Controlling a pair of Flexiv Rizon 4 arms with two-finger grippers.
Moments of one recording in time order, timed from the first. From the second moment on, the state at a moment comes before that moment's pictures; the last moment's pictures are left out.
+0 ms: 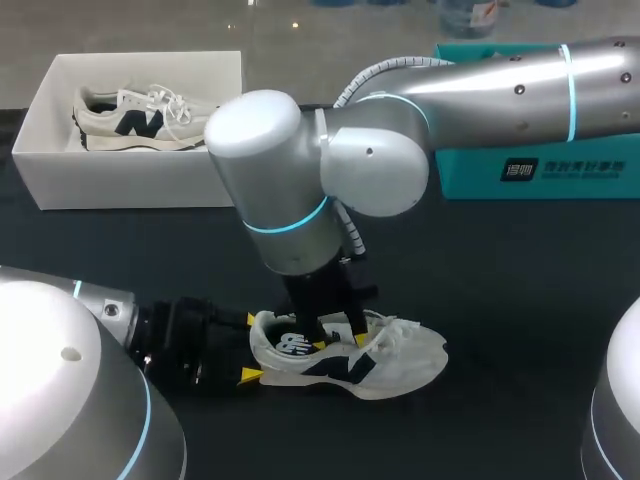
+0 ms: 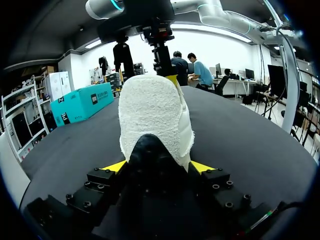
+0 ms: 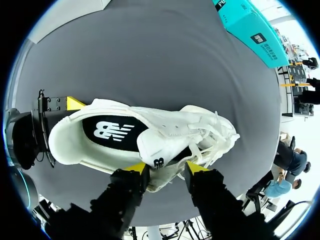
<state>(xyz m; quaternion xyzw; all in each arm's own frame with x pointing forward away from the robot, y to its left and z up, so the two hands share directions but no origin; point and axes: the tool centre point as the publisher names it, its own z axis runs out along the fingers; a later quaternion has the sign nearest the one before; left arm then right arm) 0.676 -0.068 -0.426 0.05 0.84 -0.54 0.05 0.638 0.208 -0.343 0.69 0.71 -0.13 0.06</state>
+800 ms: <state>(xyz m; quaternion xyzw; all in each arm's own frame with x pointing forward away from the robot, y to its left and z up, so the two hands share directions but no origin) 0.676 -0.068 -0.426 0.05 0.84 -0.54 0.05 0.664 0.224 -0.352 0.67 0.73 -0.10 0.10</state>
